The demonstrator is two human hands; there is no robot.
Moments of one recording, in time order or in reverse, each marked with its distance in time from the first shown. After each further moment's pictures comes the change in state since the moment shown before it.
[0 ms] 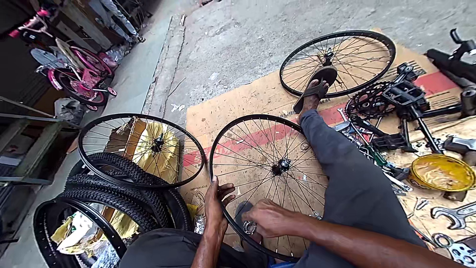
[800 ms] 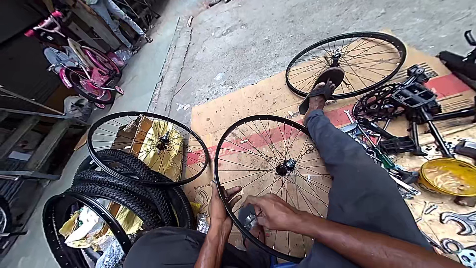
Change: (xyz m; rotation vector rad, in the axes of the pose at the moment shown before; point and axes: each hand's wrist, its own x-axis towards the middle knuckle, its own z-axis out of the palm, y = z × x) left_hand -0.006 -0.002 -0.002 -0.131 0.054 -0.117; right_hand 0.002 0.006 -0.002 0.224 0.144 0.145
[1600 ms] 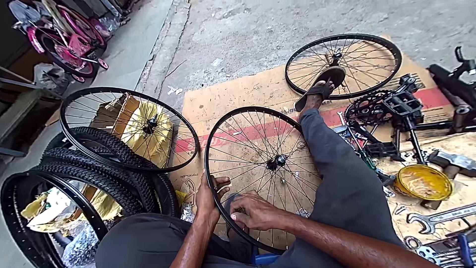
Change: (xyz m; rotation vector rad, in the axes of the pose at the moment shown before) left_hand -0.003 -0.003 0.005 -0.027 0.010 0.002; right_hand 0.004 -0.005 0.013 0.082 -0.127 -0.033
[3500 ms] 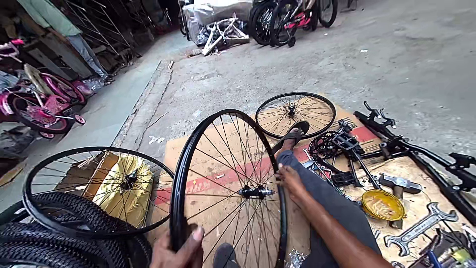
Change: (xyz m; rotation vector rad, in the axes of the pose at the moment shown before) left_hand -0.108 0.115 0.029 0.238 -0.559 0.375; right_hand -0.059 0.086 -0.173 0.726 1.265 0.424
